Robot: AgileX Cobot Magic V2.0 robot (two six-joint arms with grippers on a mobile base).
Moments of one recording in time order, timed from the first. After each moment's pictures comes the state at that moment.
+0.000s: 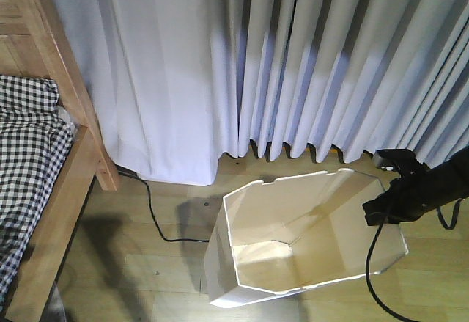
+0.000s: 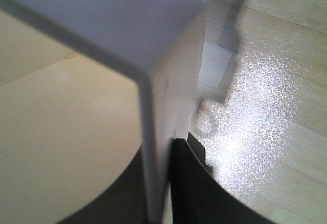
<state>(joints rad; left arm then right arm) 0.07 -0.02 0.03 0.04 0.12 -0.05 -0.26 2.21 -0.92 0.91 0.56 -1.30</state>
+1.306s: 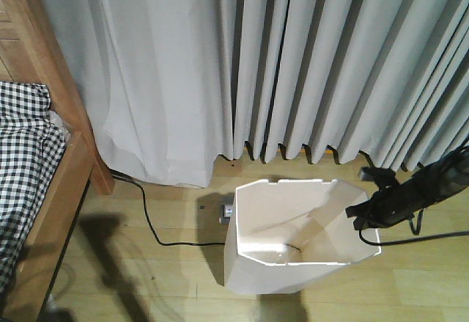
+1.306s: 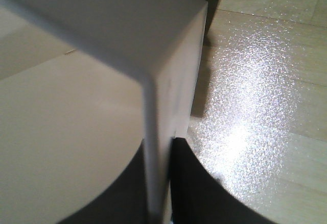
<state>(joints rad) 0.07 -0.02 0.03 0.04 0.12 -0.05 -0.26 2.76 -1.40 0.94 0.46 -1.20</state>
